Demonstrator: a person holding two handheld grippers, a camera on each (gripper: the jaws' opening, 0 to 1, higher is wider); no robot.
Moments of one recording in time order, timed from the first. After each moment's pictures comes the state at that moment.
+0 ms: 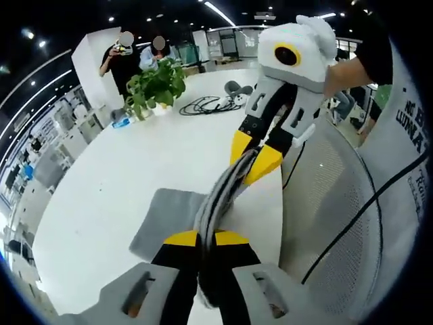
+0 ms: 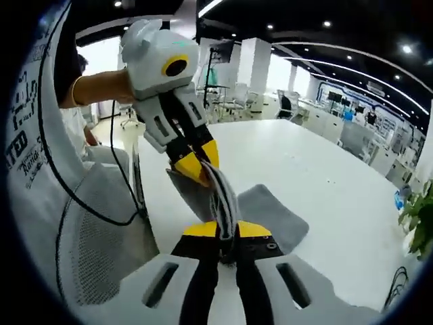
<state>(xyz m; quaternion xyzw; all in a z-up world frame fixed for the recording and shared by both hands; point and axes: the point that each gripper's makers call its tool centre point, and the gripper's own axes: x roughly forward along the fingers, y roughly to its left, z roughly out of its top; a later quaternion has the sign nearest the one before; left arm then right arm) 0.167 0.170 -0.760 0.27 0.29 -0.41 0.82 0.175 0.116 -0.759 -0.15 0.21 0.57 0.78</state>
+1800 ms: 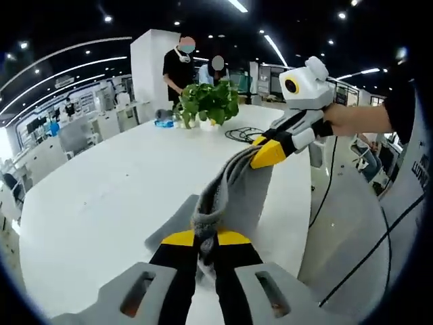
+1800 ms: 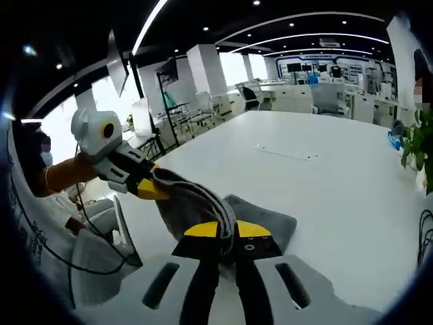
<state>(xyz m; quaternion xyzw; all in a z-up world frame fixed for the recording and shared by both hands) 0.226 0.219 -0.763 0.10 0.26 -0.30 0.91 0.263 0.121 -0.756 -0.05 0.28 0.52 0.81</state>
